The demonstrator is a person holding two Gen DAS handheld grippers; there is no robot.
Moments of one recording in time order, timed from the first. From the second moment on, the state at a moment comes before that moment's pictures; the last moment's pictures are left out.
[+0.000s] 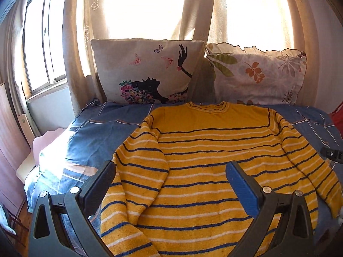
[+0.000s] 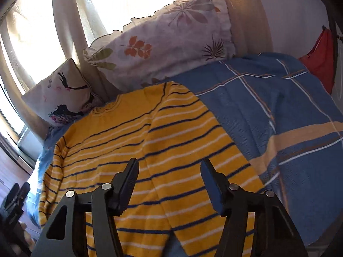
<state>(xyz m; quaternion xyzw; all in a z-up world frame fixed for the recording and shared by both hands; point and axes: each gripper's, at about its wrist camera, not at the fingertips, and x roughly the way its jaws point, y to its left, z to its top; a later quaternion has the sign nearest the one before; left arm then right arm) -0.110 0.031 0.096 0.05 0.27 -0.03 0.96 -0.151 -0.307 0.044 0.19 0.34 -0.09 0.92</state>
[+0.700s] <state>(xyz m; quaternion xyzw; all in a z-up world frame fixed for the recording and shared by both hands) -0.089 0.034 0.082 0.03 0.29 -0.05 0.95 -0.220 -0.346 0.001 0.15 0.45 -0.13 0.87</state>
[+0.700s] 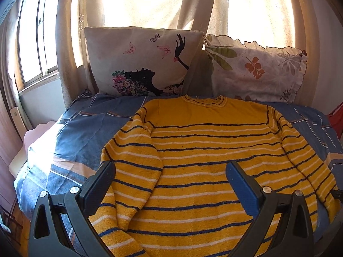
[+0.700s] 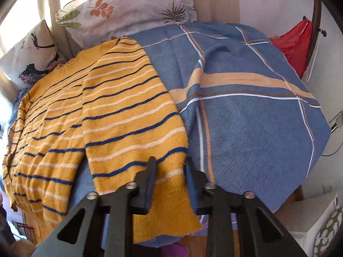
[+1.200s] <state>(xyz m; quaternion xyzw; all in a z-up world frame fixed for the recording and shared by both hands) -0.081 0.083 0.093 0.00 0.28 0.01 0.96 -0.207 -0.463 0.114 0.14 0.35 -0.31 0.87</state>
